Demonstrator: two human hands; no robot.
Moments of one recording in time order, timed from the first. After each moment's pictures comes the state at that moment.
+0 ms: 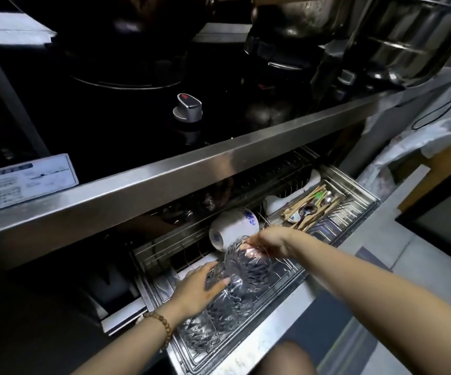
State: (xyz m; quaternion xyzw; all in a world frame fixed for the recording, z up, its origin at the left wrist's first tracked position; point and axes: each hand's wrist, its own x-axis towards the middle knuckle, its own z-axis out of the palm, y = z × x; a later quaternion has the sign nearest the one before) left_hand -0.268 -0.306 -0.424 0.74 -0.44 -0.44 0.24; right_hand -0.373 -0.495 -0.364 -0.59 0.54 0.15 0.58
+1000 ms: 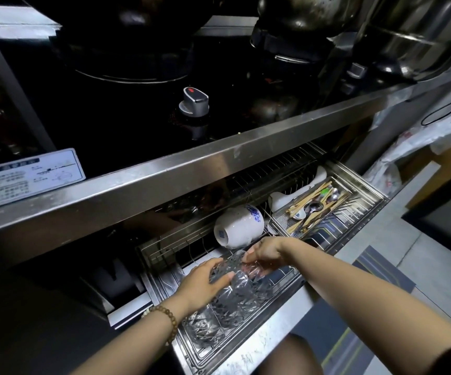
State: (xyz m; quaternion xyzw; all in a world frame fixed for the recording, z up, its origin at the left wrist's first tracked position) left_hand -0.265 -0.309 -0.427 0.75 -0.43 -0.43 0.26; right_hand -0.368 -0.491 -0.402 -0.59 0.50 0.32 0.55
